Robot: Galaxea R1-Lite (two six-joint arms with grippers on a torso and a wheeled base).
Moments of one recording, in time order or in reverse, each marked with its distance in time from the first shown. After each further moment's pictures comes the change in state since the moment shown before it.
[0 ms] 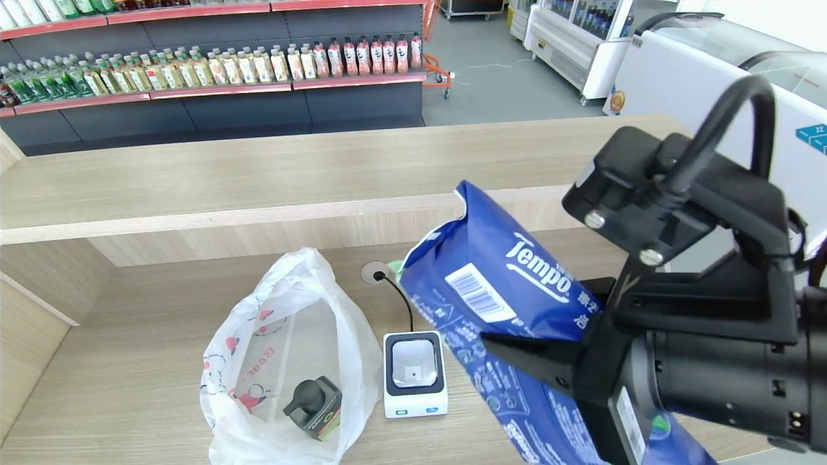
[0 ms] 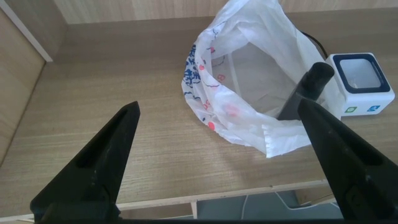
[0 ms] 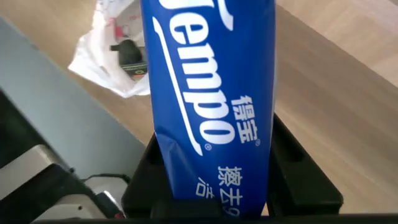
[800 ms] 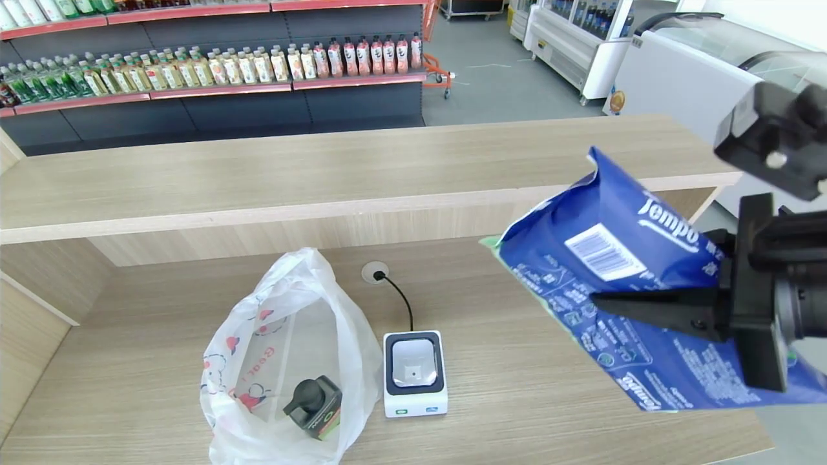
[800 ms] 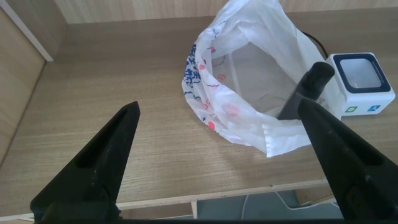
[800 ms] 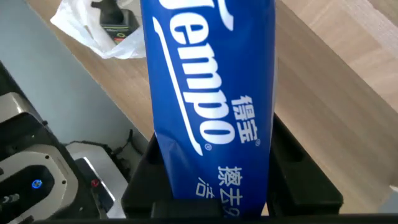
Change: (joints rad) left arm -0.001 0.000 0.000 0.000 0.000 0.000; right arm -0.322 -0.139 -0.047 0.206 0.210 -0.203
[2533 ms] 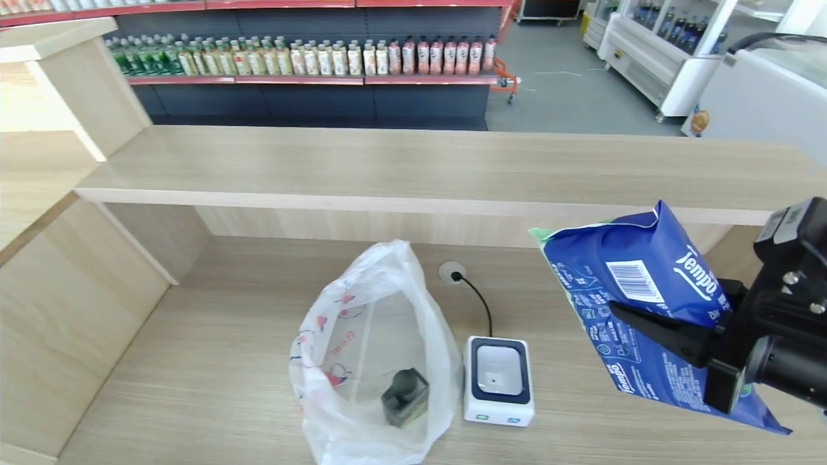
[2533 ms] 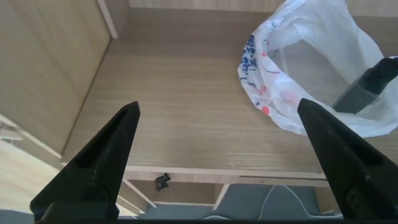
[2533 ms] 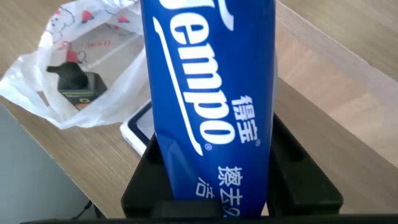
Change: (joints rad) left arm 0.001 0.000 0.000 0.000 0.000 0.000; right arm -0.173 -0.128 0.639 -0.791 0.020 -0.070
